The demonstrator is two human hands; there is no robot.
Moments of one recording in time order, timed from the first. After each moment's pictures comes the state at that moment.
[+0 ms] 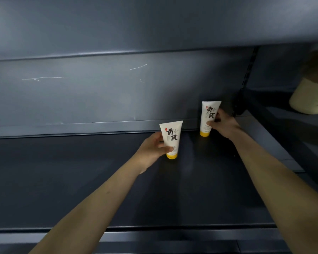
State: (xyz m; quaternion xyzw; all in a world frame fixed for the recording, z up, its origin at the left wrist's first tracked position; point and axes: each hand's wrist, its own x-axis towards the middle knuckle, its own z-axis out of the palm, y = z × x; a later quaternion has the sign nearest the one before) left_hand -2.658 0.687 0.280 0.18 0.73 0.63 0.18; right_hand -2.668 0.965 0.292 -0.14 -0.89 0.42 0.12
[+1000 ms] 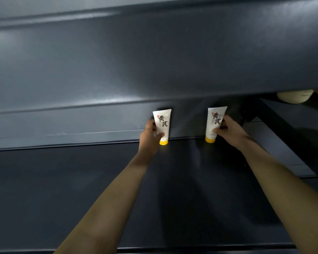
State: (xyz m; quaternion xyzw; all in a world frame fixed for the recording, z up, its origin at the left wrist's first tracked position) left_hand -2.744 0.700 0.278 0.09 0.85 0.53 -0.02; right_hand -2.677 0.964 0.288 -0.15 -0.87 0.46 0.11
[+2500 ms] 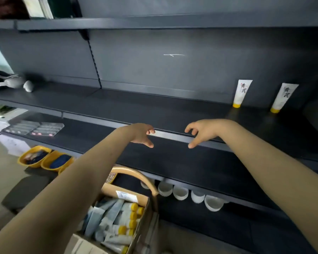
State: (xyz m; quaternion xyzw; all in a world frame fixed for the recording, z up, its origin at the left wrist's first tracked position) left_hand -2.419 0.301 0.343 0.10 0.97 0.11 0.18; right_hand -2.424 0.542 0.374 0.15 -0.95 0.05 -0.25
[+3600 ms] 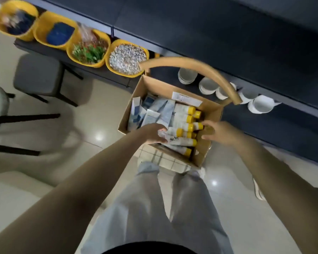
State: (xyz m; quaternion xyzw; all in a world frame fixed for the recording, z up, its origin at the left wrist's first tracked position) left_hand -2.318 0.027 -0.025 0.02 0.84 0.27 0.47; right_hand -2.343 0.280 0.016 0.05 -0.90 0.14 -0.42
